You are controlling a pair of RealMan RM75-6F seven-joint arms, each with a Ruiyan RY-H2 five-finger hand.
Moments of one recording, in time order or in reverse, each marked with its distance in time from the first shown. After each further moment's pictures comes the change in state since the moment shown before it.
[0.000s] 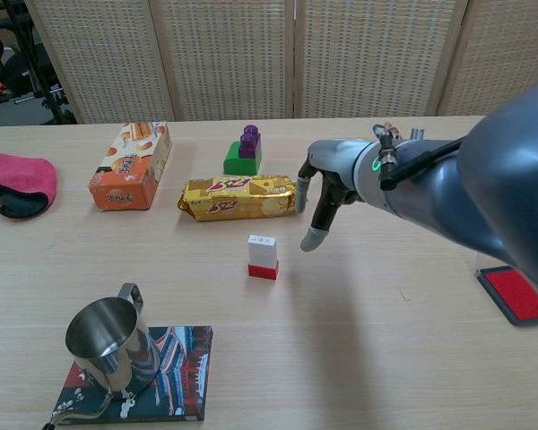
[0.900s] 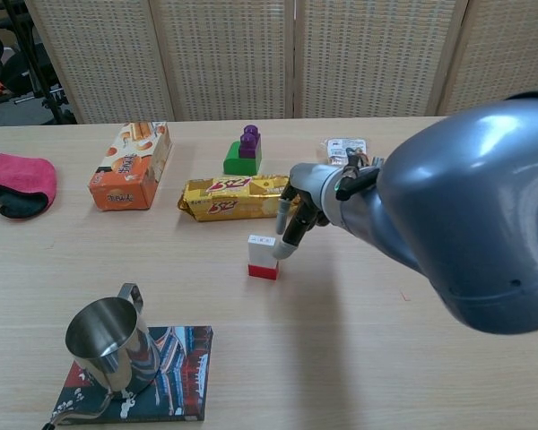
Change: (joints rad) left arm -0.008 0.004 -0.007 0.010 -0.023 -0.030 -0.014; right arm -0.021 -0.143 0.108 0.187 0.035 -0.093 -0.013
